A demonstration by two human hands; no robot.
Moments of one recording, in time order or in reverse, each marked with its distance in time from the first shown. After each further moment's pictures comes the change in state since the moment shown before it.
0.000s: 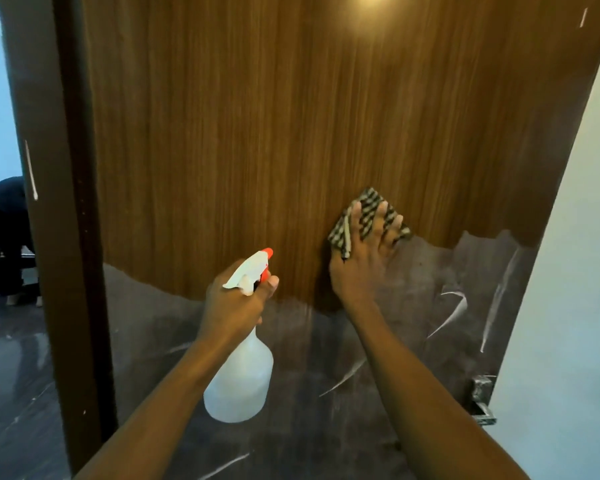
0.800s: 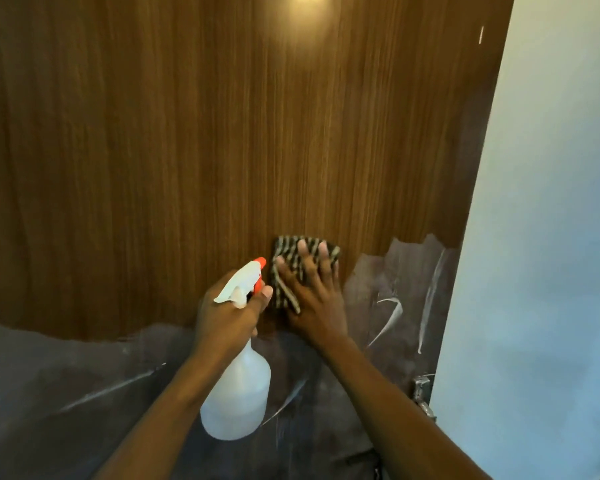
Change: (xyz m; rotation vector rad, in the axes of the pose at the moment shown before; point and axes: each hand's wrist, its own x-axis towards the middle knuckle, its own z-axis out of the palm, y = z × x) left_hand 0.010 0.033 0.095 -0.074 -0.028 0.029; right_hand -0.014 0.076 0.010 0.017 -0.055 -0.462
